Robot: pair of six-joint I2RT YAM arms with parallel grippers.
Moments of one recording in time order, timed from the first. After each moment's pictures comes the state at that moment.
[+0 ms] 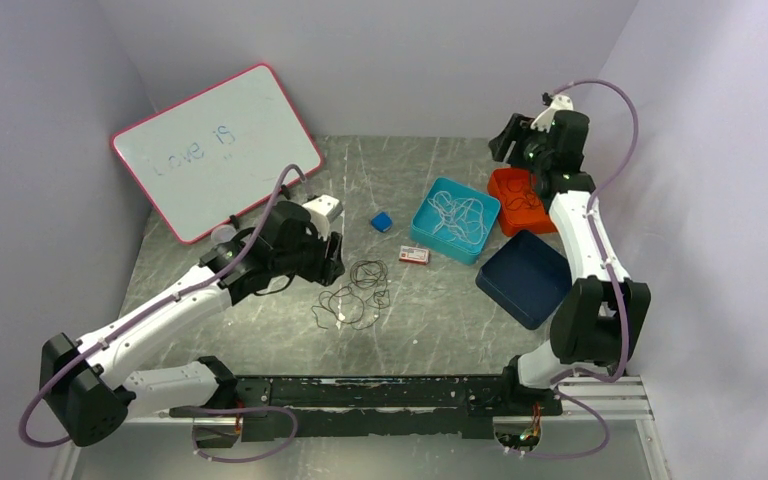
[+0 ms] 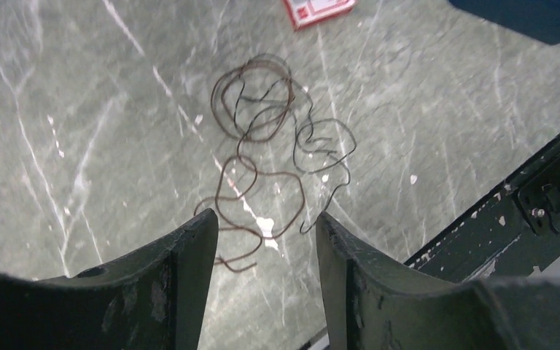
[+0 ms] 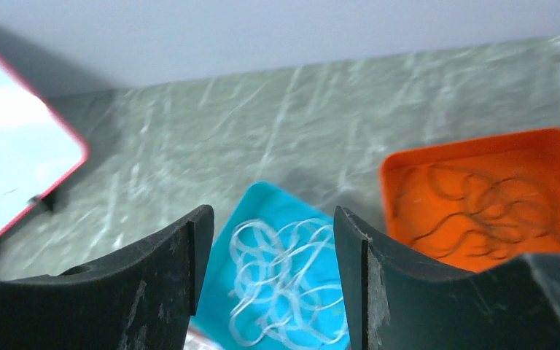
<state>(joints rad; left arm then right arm) -0.75 1.12 0.95 -0.48 0.04 -0.26 -0.07 1.54 1.35 -0.16 -0.22 0.18</state>
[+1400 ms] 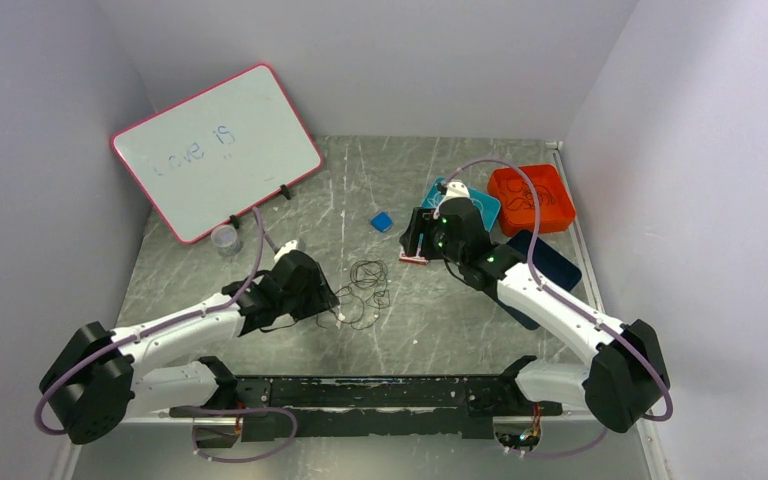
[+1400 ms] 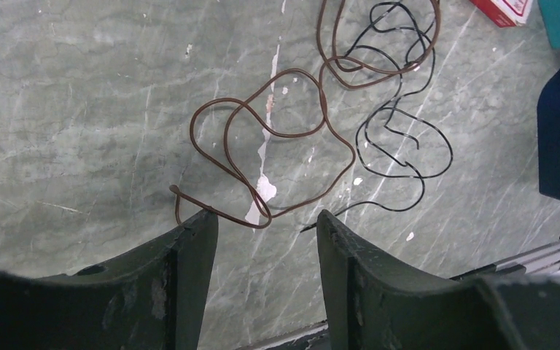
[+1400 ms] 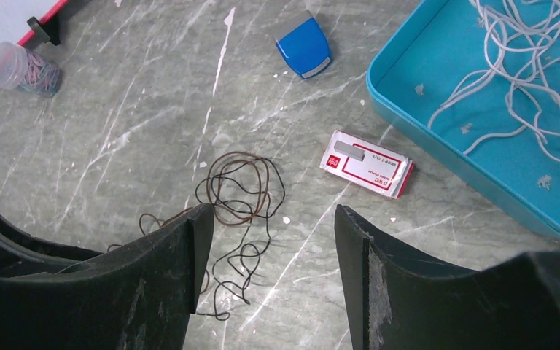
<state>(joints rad) -0.79 1.11 0.54 -0.28 -0.13 -1.04 0.61 1.20 0.83 -0.17 0.10 0.47</state>
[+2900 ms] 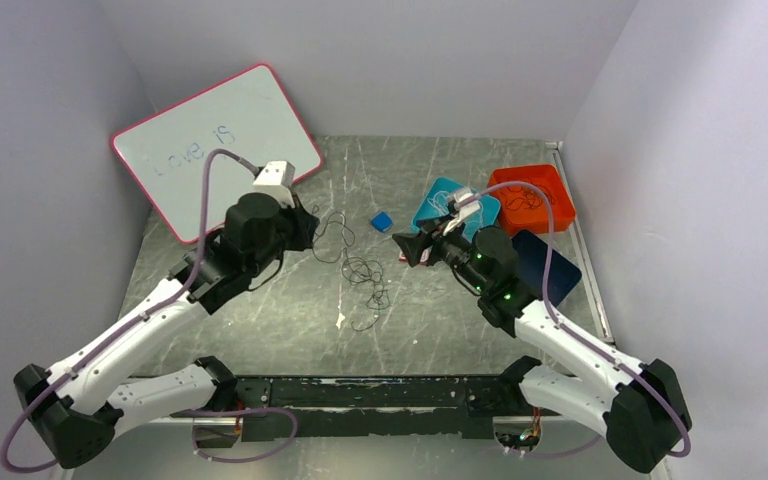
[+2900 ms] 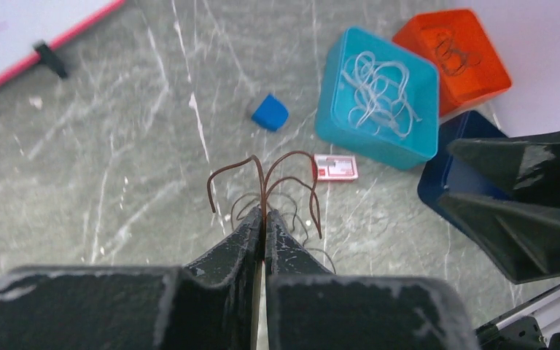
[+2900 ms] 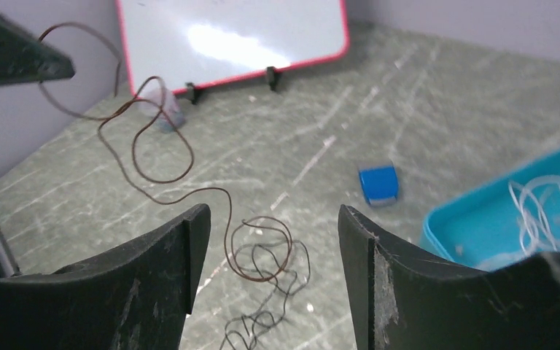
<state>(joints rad) -0.73 1.01 0.97 -0.36 -0.29 -0.52 0.61 0.97 0.54 0.35 -0.08 0.23</state>
